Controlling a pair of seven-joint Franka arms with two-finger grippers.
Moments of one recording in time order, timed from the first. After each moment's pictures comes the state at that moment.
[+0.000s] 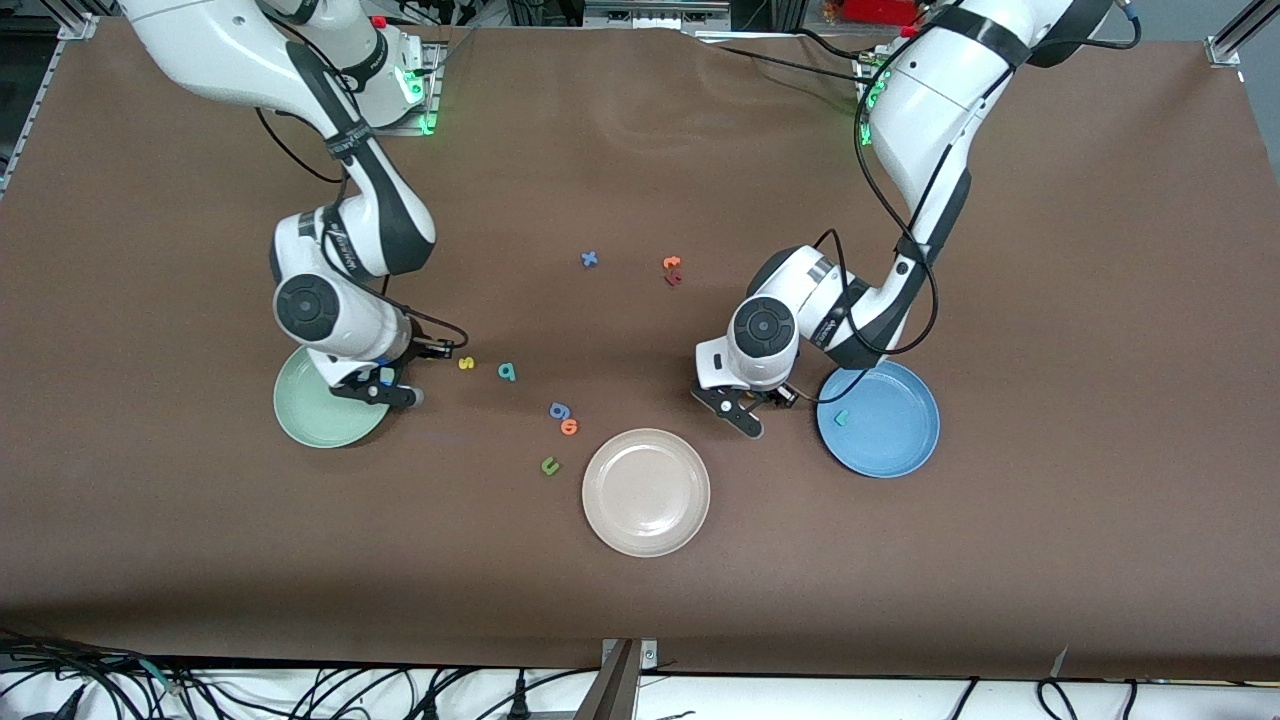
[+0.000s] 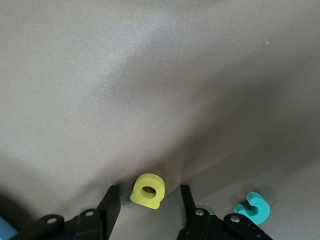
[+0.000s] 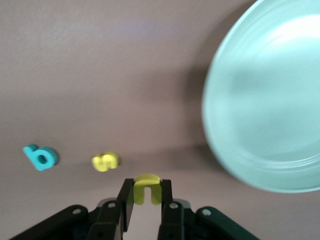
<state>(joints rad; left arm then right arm) -0.38 0.79 -0.19 -1.56 0.23 2.19 -0.02 0.16 0.46 0.12 -1.92 0.00 2.20 0.36</state>
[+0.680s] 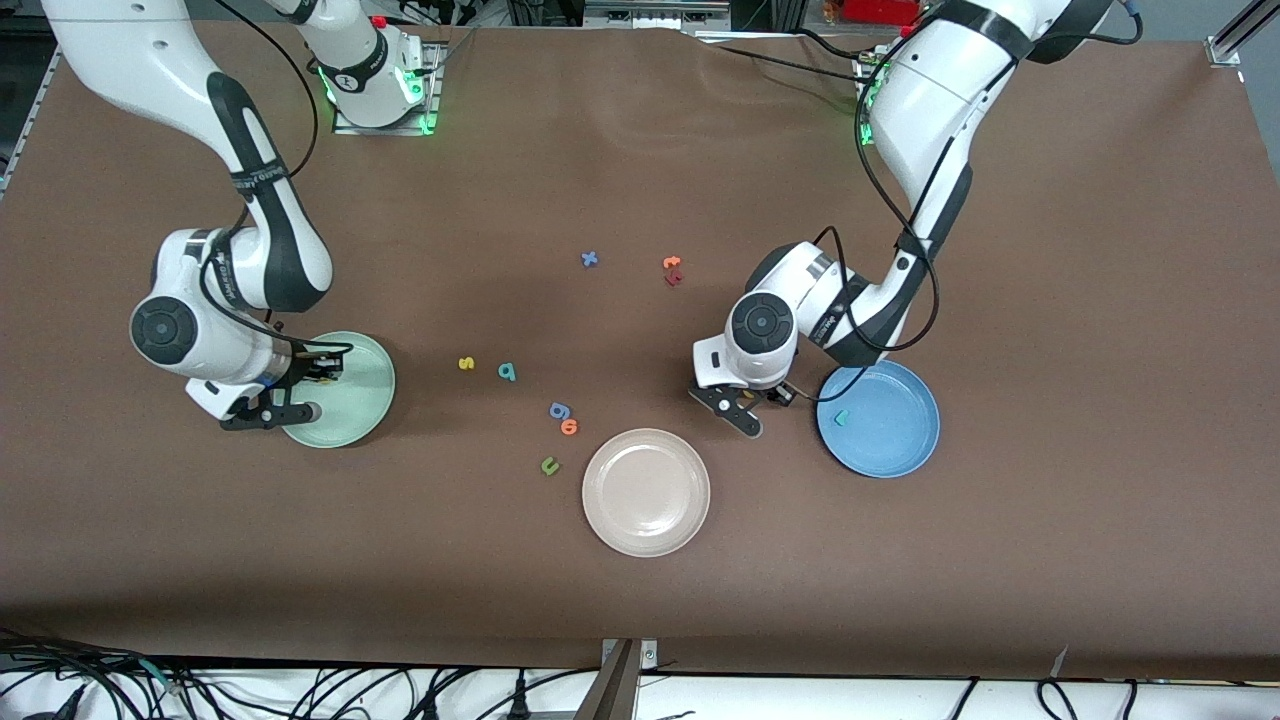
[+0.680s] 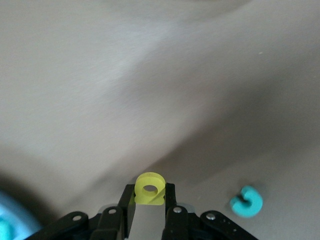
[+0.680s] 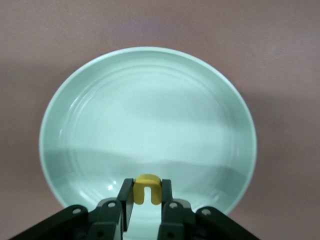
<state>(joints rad) -0.38 0.76 -0.19 -1.54 0.23 2.12 -0.03 0.12 0.51 -0.07 -1.91 0.00 2.28 -0.08</state>
